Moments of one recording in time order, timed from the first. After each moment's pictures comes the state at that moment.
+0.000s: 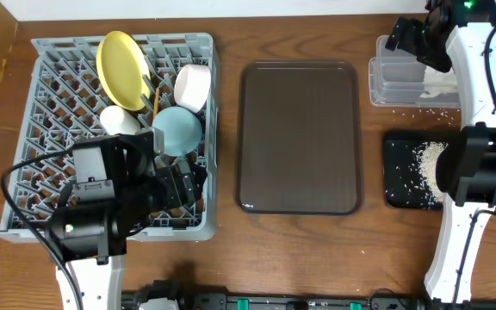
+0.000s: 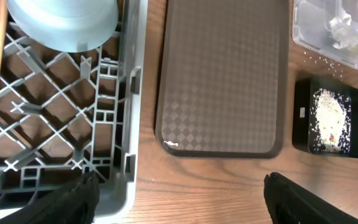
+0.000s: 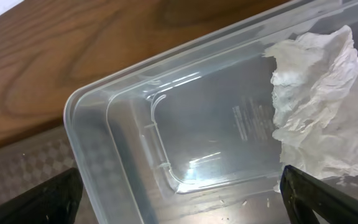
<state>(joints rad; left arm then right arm) 0.11 0.95 1.11 -1.18 0.44 -0.19 -0.01 2.38 2.34 -1.12 -0.07 0.42</state>
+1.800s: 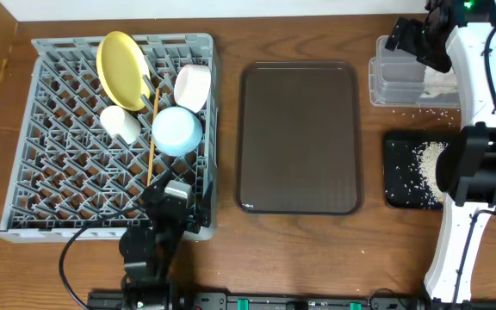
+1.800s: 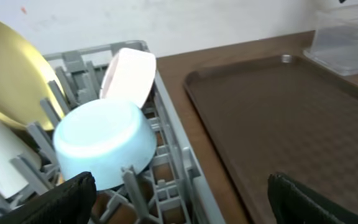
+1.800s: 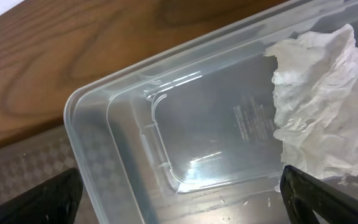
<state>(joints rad) 0.08 0.18 0.06 -0.09 0.34 0.15 -0.01 2.38 2.34 -1.12 -0.07 0.42</state>
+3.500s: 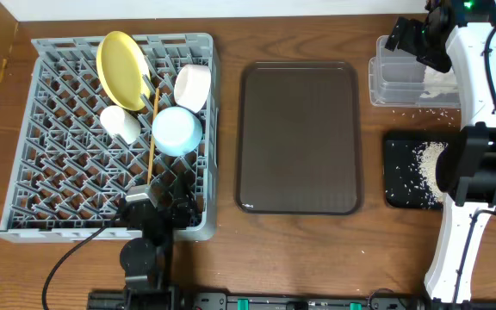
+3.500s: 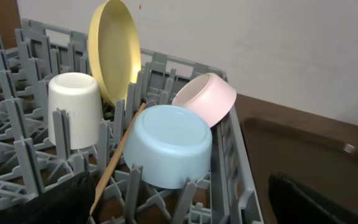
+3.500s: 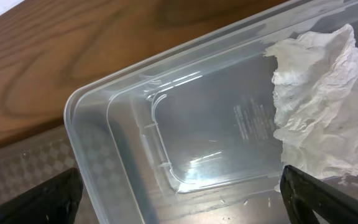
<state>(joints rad) 0.06 0.01 0.03 -0.13 0.00 -0.24 -0.01 2.38 2.34 -1.12 -0.07 0.42</state>
